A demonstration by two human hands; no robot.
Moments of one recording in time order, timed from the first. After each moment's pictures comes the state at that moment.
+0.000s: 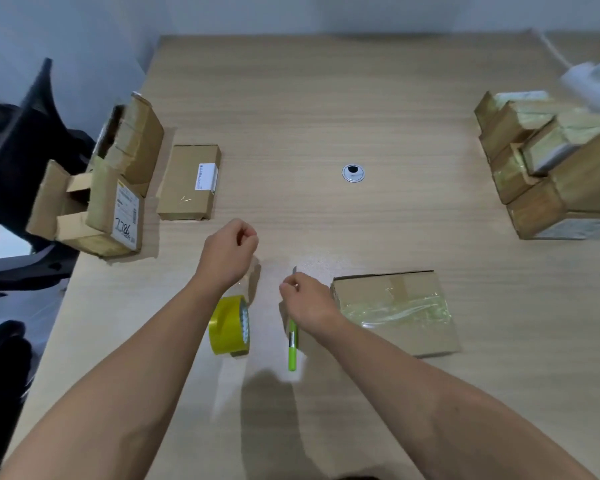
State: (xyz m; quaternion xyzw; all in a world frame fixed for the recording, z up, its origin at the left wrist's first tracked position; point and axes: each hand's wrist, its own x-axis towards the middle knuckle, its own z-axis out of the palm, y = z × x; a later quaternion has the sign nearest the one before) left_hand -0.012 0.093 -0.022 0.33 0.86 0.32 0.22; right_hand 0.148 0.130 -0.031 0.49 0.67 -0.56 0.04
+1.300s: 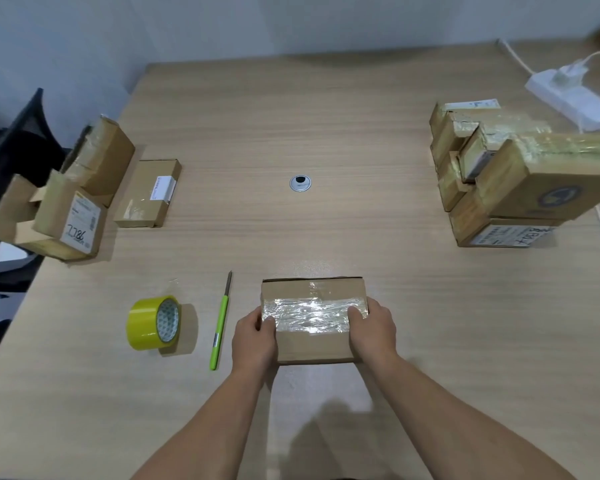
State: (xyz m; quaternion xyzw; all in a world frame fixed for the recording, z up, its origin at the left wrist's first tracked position) left_hand 0.212 0.100 -0.103 0.10 0.85 0.41 0.32; right_hand 0.362 0.229 -0.095 0.62 0.60 -0.50 -0.07
